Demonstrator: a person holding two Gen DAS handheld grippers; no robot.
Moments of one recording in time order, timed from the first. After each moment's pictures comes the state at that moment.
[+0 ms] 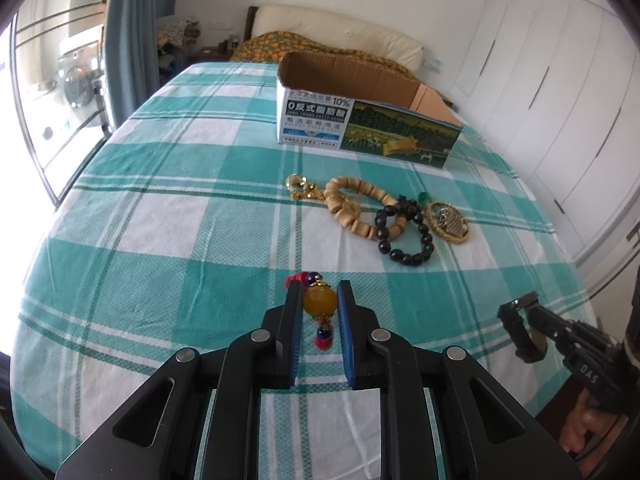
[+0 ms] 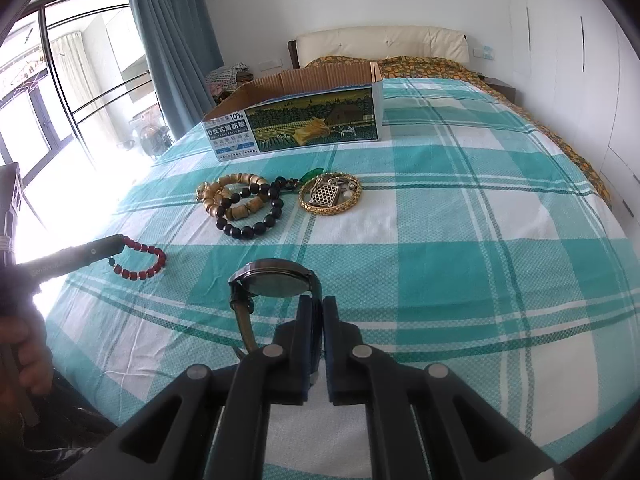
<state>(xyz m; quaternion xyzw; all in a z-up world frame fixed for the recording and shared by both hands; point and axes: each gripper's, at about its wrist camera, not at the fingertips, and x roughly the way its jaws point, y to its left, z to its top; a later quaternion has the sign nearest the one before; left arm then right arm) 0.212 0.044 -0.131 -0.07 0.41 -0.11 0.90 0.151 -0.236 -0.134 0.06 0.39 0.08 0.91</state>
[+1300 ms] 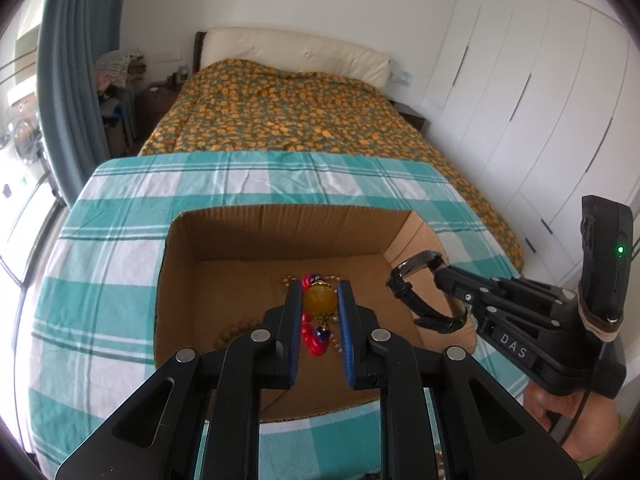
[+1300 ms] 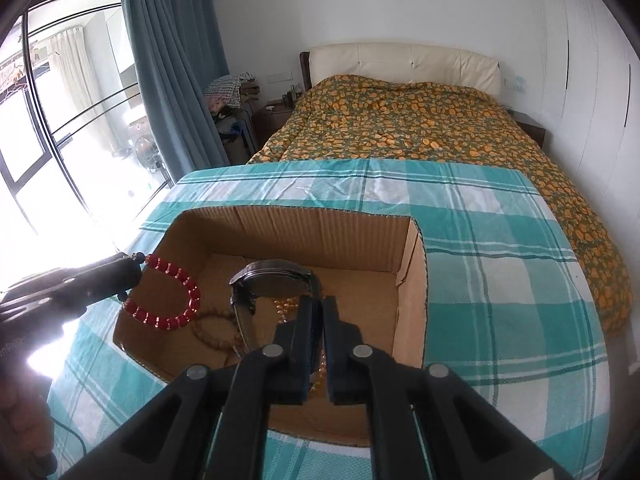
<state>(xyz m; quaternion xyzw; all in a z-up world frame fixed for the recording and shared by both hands) 0.496 -0.034 -0.060 -0.04 0.39 -0.16 0.90 0.502 -0.240 -0.062 0.02 0.40 0.09 0.91</state>
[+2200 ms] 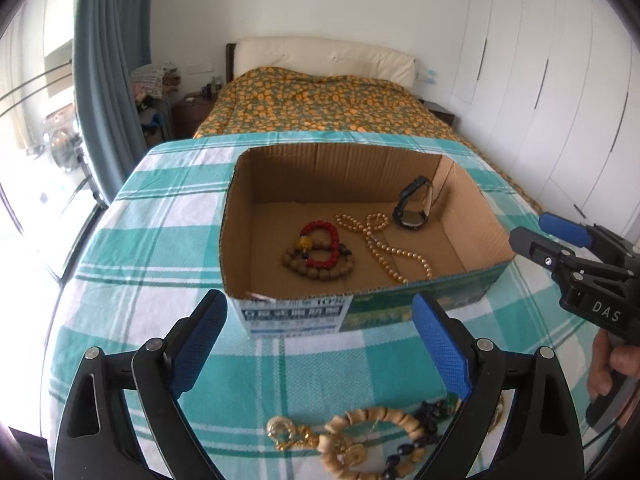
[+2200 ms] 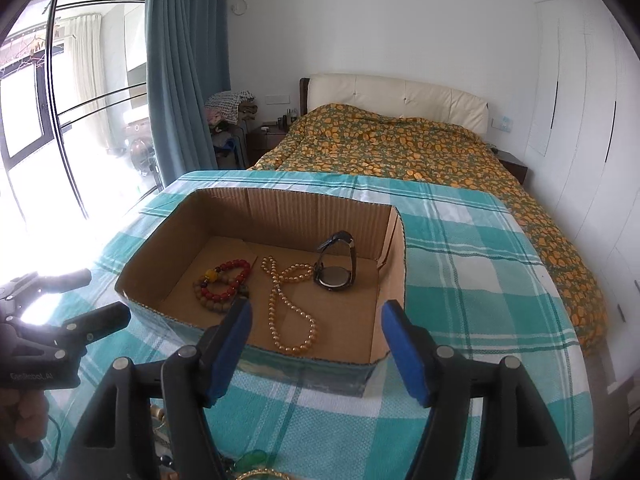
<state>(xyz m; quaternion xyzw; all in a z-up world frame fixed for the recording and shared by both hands) 0.385 -0.004 -0.085 0.00 0.37 -0.10 0.92 0.392 -0.229 -0.058 -0.03 0.32 0.07 0.94</state>
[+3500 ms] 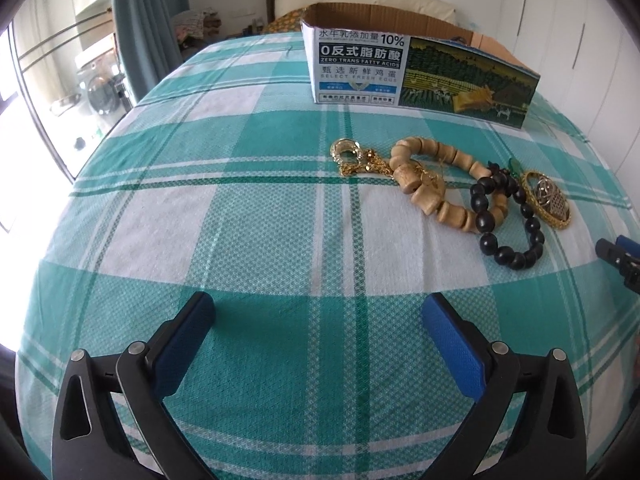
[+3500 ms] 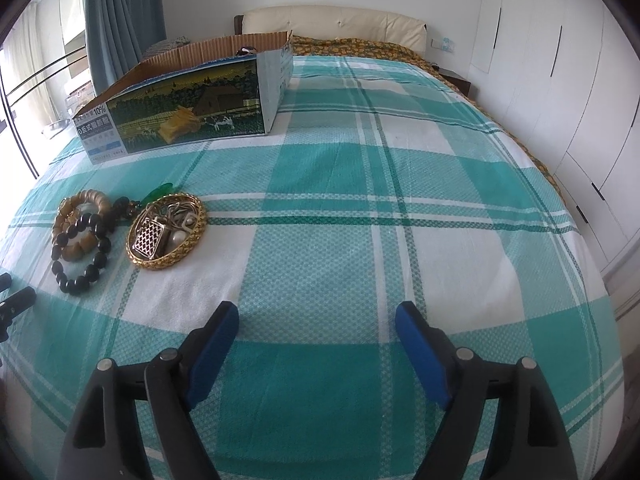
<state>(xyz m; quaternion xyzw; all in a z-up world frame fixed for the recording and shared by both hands) 0.264 0.036 -0.199 0.01 0.45 -0.02 0.89 0.256 -0.300 -0.180 0.00 0.44 -0.04 0.90</state>
